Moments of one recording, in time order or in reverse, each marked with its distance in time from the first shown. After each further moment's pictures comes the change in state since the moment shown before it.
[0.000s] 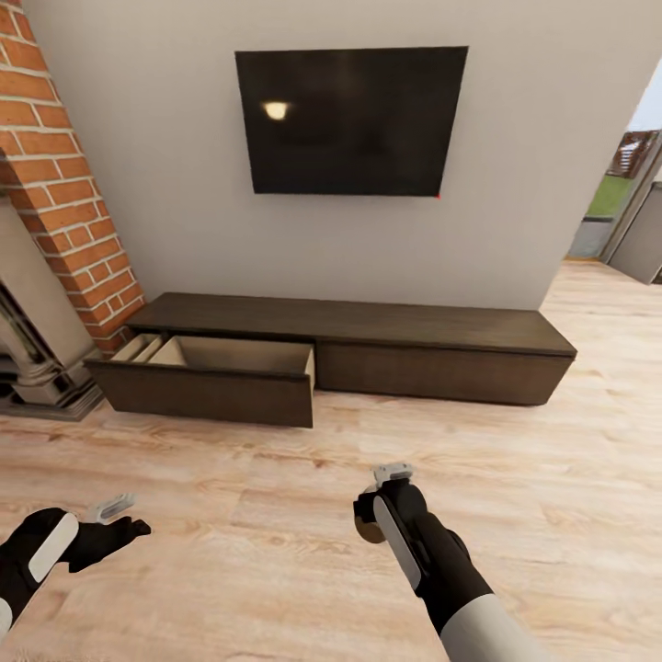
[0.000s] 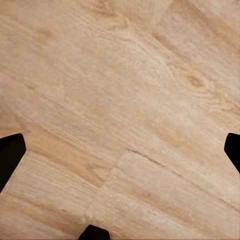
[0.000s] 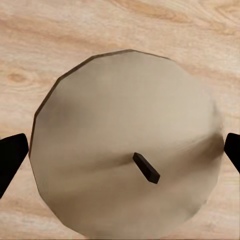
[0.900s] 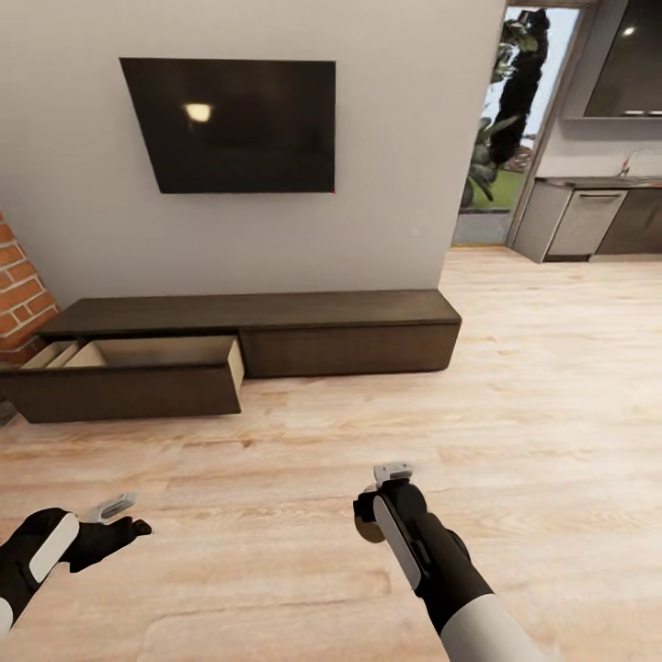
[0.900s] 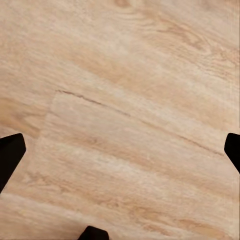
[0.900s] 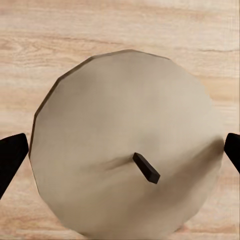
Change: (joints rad) left arm 0.000 -0.001 -0.001 0.000 0.001 -0.001 0.000; right arm 0.000 0.000 0.001 -0.002 0.000 0.000 -0.001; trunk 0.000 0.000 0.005
